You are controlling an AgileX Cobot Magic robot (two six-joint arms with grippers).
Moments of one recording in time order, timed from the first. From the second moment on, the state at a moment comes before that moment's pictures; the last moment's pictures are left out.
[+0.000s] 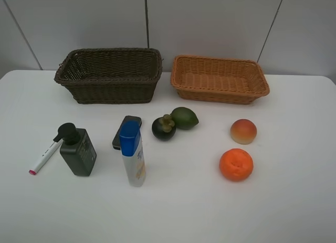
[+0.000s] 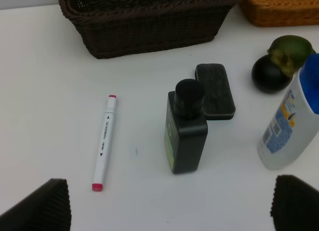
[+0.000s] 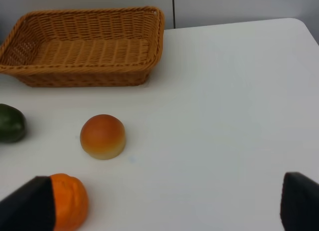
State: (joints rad) left arm -0.11 -0.01 -0.51 -0.17 1.07 0.08; right arm 0.03 -0.01 -0.51 -0.07 1.07 0.10
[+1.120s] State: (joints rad) left arm -0.11 0.68 -0.65 -0.17 0.98 0.01; right arm 0.03 -0.01 -0.51 -0.07 1.07 0.10
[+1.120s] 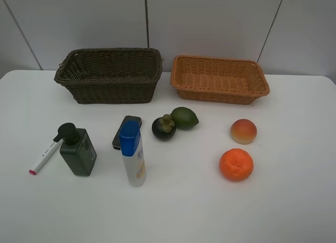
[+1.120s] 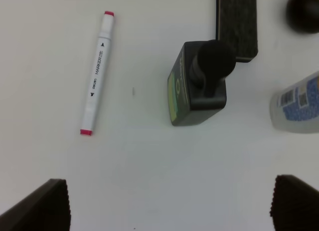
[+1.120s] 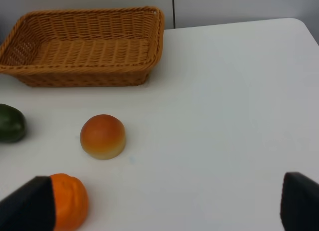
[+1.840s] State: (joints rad) left arm -0.11 1.48 -1.00 -0.28 1.05 0.04; right arm 0.03 -0.01 -0.51 -0.07 1.07 0.10
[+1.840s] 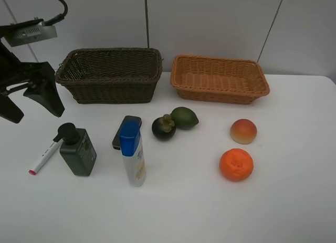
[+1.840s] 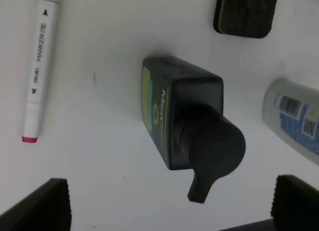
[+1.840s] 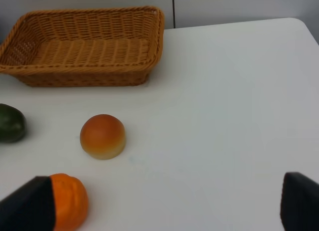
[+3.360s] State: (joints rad) left arm -0.34 1.87 -1.03 -0.19 0.88 -0.12; right arm 0.03 -0.01 -0.51 -0.07 1.07 0.10
